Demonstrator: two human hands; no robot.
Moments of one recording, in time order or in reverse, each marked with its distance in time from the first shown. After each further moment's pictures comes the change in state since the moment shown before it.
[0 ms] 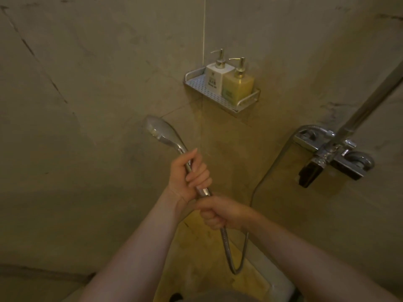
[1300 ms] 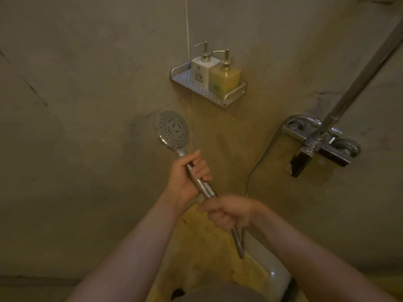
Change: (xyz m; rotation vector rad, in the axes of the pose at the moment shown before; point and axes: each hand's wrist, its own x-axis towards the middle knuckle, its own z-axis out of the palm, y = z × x) left_hand 0.014 -0.025 0.008 -0.071 0.267 -0.055; right_hand -0.021 0.013 -0.031 0.011 -0.120 0.177
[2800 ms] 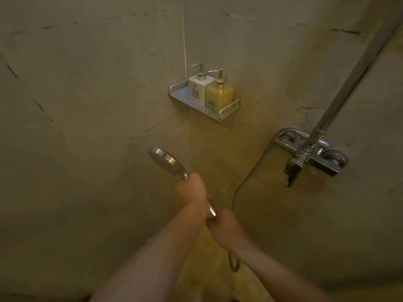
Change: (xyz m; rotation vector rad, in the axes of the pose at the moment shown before) left_hand 0.012 -0.036 0.038 0.414 1.027 0.309; right_hand 0.010 0.042 0.024 -0.566 0.920 -0.237
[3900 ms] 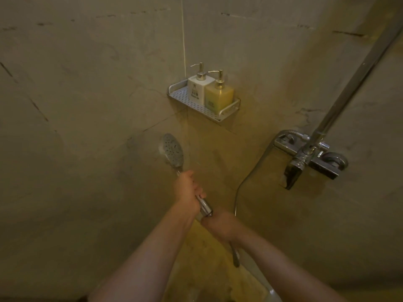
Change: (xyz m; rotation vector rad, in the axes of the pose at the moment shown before) left_hand 0.029 0.002 -0.009 -0.174 -0.336 -0.210; right_hand 0.006 -0.028 -0.022 0.093 -0.245 0.084
